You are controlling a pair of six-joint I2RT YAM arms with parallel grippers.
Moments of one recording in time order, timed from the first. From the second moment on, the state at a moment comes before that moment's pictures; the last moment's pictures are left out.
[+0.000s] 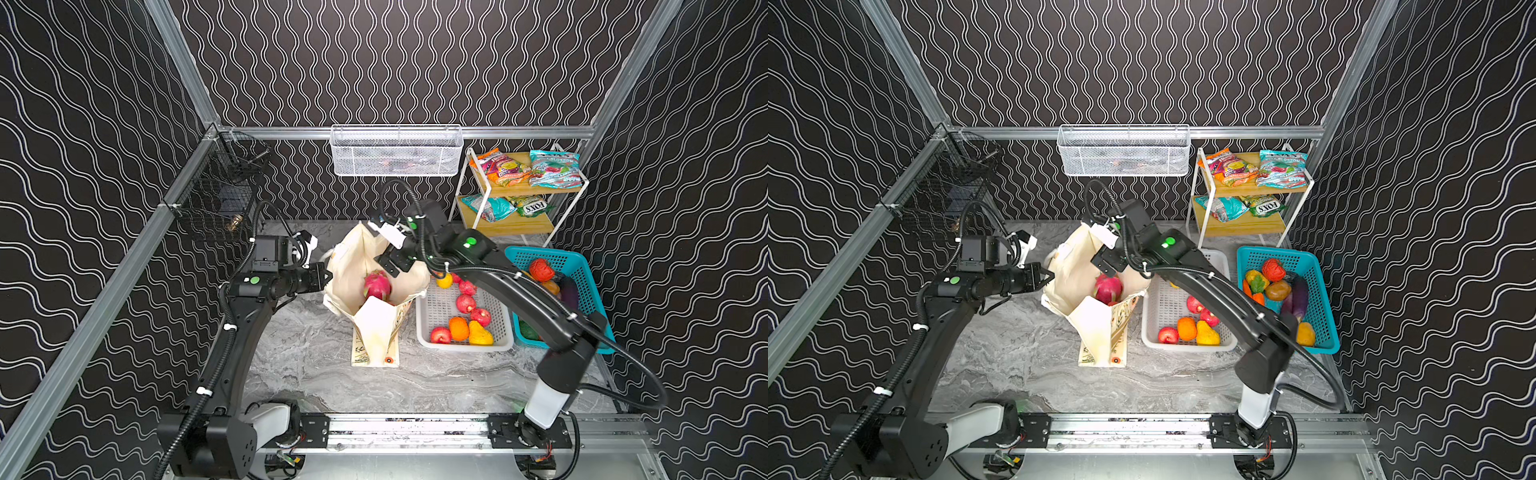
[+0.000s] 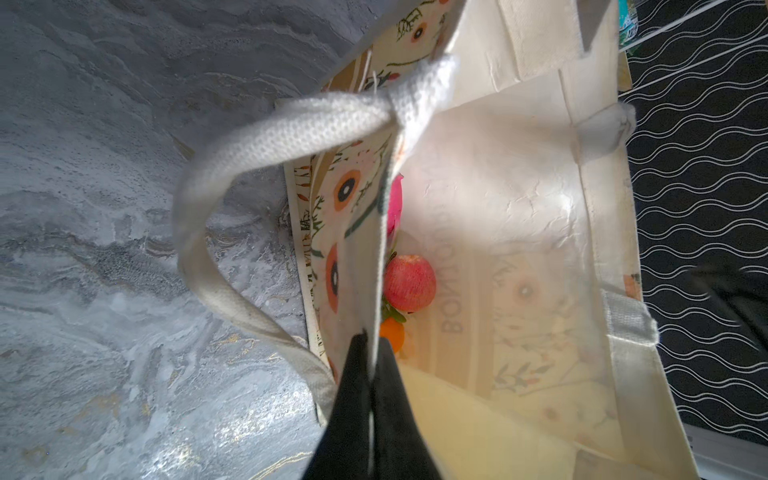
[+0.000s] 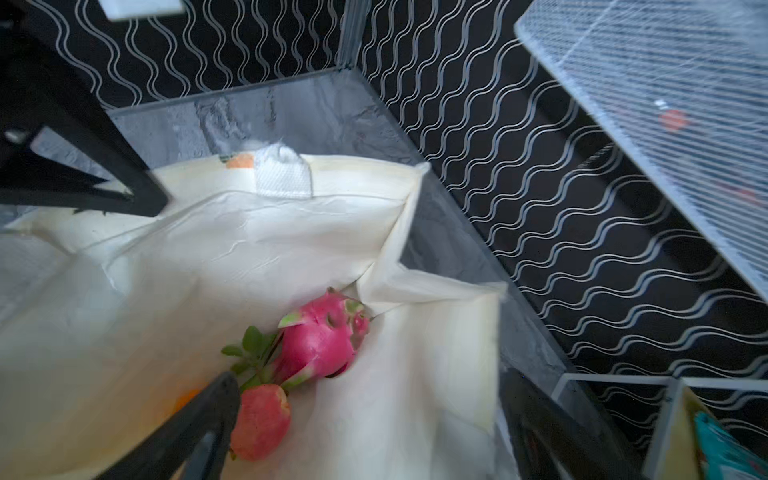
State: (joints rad) left arm -0.05 1.18 1.19 -0.82 0.49 -0.19; right arm 0.82 1.72 1.90 -0.75 0.06 -0.34
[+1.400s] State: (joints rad) left arm -0.05 1.19 1.20 -0.86 0.43 -0.15; right arm 0.55 1.44 1.23 -0.77 0.28 0.26
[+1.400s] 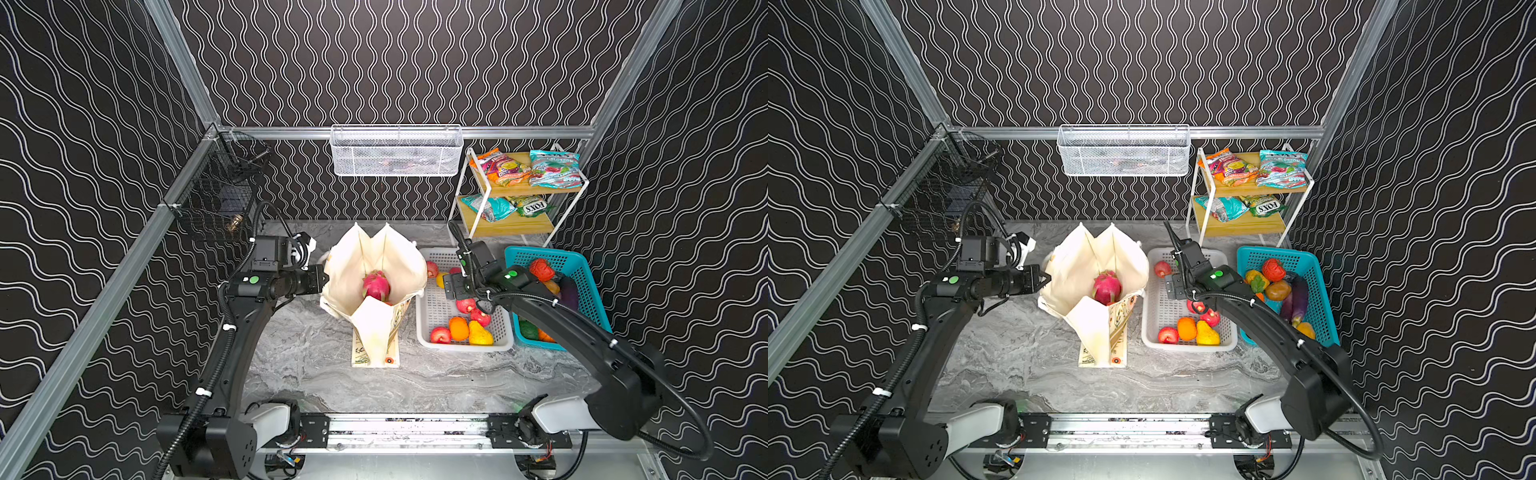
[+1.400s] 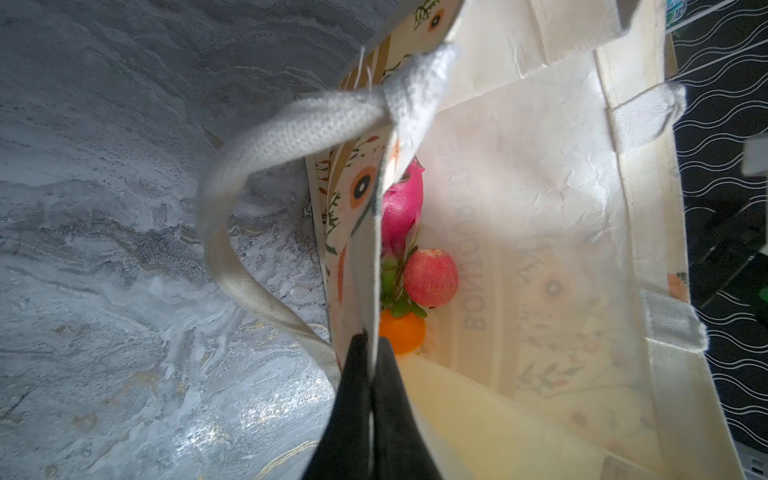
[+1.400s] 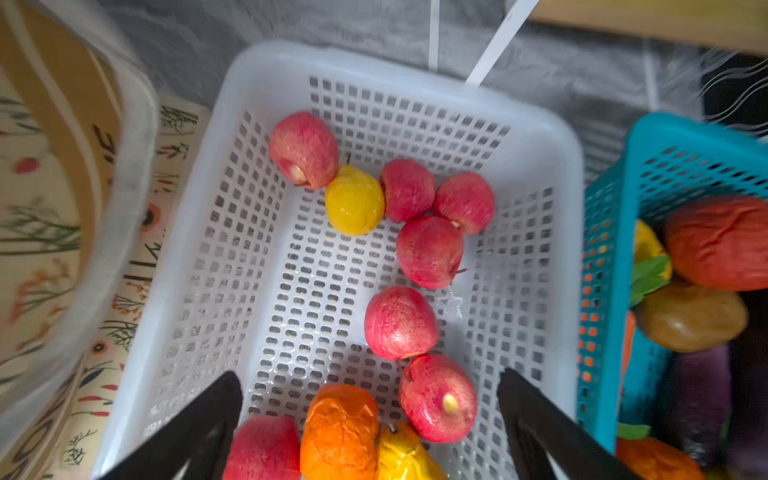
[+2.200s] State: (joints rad) left arm -0.05 1.21 1.21 -0.86 0.44 -0.15; right arm 0.50 1.71 1.33 -0.72 0.20 0.09
